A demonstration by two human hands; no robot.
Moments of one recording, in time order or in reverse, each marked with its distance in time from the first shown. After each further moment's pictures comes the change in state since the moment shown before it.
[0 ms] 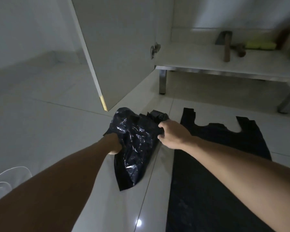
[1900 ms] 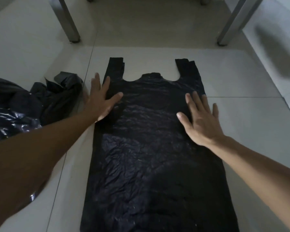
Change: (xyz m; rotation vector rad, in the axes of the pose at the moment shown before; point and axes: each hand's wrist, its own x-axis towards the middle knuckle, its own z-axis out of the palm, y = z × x) left_hand 0.113 0.242 0.115 -0.330 0.078 0.474; right_hand -0.127 0.305 0.044 -0.134 0.174 0.493
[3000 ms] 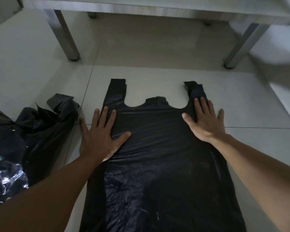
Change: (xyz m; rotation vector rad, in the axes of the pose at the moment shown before) left_hand 0.016 -0.026 0.036 0.532 0.079 0.041; right_hand 0.132 0.032 0.016 -0.117 -0.064 0.150
